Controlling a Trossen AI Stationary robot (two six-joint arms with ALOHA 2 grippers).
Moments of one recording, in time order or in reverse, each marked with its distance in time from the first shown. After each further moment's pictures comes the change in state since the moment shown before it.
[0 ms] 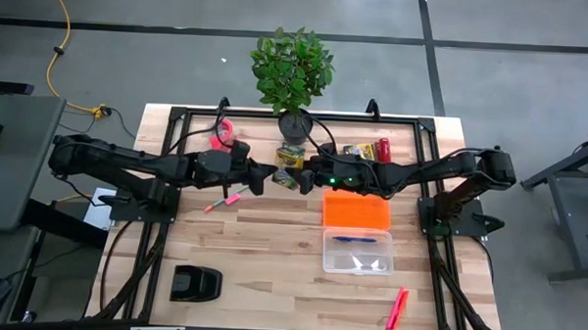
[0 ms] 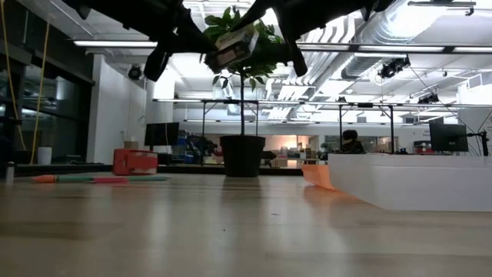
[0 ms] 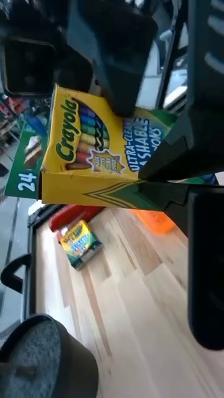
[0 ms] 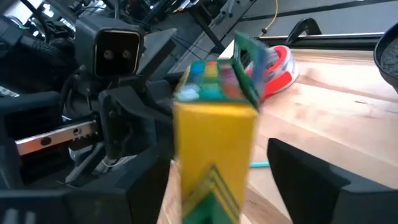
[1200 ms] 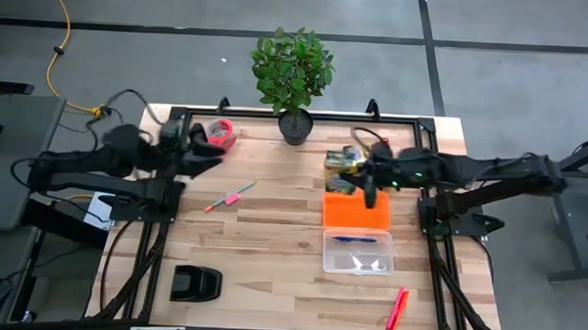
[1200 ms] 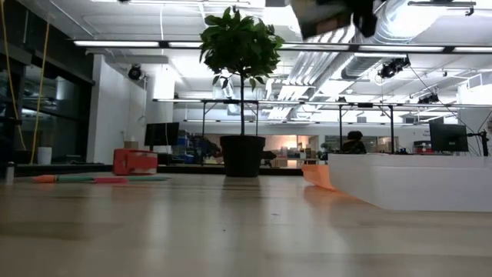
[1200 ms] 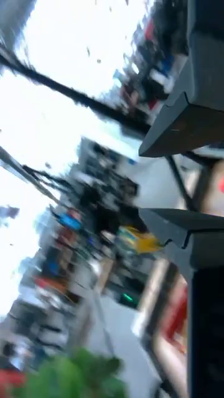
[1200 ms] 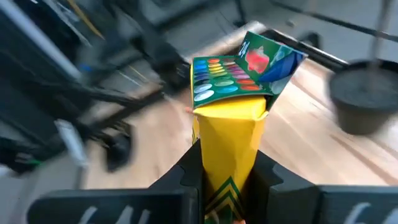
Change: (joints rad) left arm 0.046 -0.597 0.000 -0.071 0.374 0.429; right arm 0.055 -0.593 -0.150 -0.471 -0.141 -0.338
